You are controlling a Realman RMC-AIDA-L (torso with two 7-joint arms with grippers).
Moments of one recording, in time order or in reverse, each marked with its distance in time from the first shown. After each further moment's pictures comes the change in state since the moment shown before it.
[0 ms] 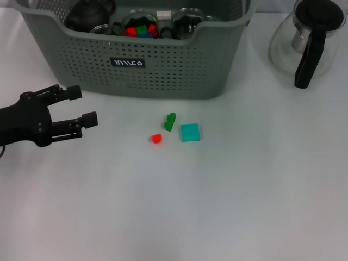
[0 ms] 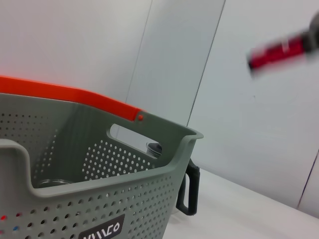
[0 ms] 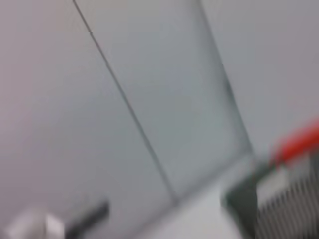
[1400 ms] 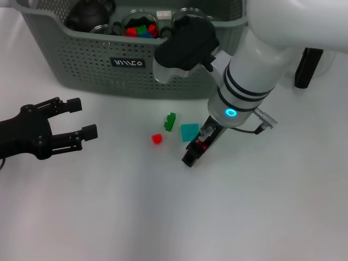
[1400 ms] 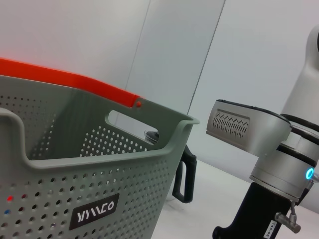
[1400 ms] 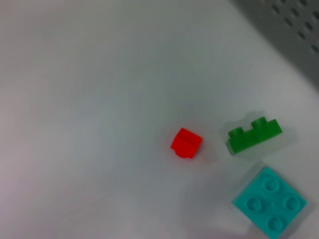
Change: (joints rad) left arm 0.034 -0.009 0.023 0.000 0.001 -0.004 0.008; right arm 0.339 0.033 -1.046 0.725 -0.306 0.491 0.418
